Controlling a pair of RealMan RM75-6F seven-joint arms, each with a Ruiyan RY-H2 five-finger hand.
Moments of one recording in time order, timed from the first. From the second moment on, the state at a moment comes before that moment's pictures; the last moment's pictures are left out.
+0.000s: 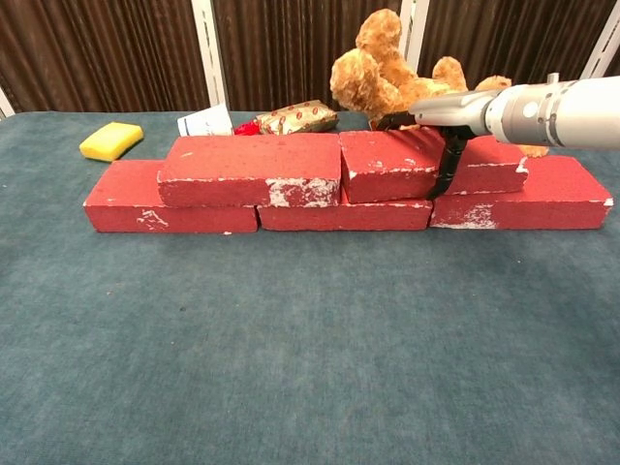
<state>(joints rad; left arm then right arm) -0.23 -1.39 -0.04 -1.25 1.48 1.38 -0.05 1.01 -1.52 0.20 -1.06 -1.10 0.52 -0.12</state>
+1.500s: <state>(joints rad) -0.24 -1.40 -0.04 -1.25 1.49 1.36 -0.03 0.85 -1.52 0.17 -0.80 -1.20 0.68 0.07</state>
